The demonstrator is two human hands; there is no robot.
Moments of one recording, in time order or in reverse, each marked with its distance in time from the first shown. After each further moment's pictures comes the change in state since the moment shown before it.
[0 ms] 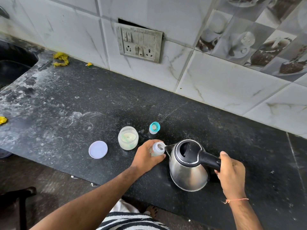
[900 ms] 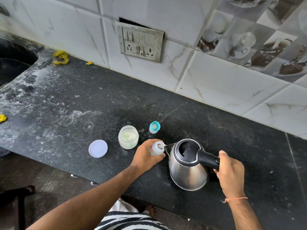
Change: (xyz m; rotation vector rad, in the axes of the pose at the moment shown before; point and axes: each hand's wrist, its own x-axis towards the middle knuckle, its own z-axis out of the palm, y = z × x) left_hand 0.000 -0.002 -0.001 -0.005 -0.012 -0.024; right_hand -0.001 -0.004 0.001 -0.072 0.000 0.002
